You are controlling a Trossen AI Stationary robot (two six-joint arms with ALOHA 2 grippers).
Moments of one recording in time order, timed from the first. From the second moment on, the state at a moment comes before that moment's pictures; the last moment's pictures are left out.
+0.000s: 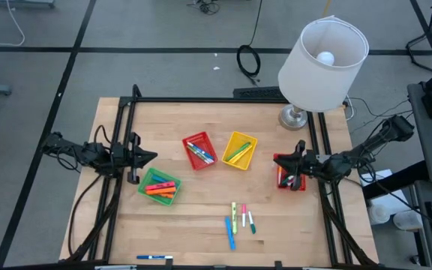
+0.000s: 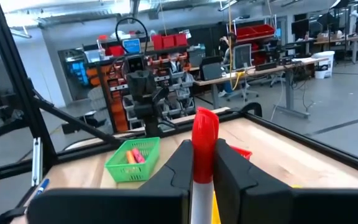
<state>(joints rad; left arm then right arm) -0.35 0.02 0.05 0.21 -0.42 0.11 0.53 0.57 0.15 0.55 0.78 0.11</state>
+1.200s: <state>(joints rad) -0.35 0.02 0.05 0.20 -0.42 0.10 0.47 1.34 1.15 -1.33 0.49 1.27</state>
